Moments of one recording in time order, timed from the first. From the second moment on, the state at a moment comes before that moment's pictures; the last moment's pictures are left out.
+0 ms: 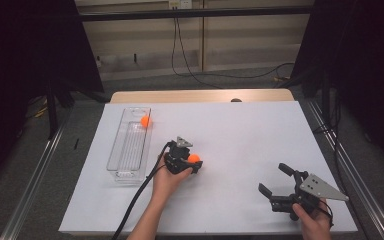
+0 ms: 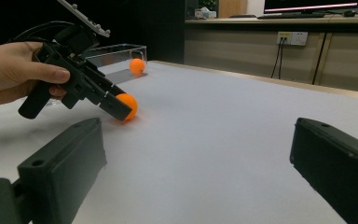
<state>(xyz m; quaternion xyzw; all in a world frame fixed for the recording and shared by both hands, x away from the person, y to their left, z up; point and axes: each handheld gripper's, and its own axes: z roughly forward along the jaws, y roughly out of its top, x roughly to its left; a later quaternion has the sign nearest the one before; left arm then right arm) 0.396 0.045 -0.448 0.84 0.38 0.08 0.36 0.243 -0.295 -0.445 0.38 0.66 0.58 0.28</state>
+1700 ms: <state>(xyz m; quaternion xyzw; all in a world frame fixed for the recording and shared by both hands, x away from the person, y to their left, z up) 0.397 0.055 -0.437 0.83 0.40 0.06 0.39 0.243 -0.295 -0.445 0.38 0.66 0.58 0.28</state>
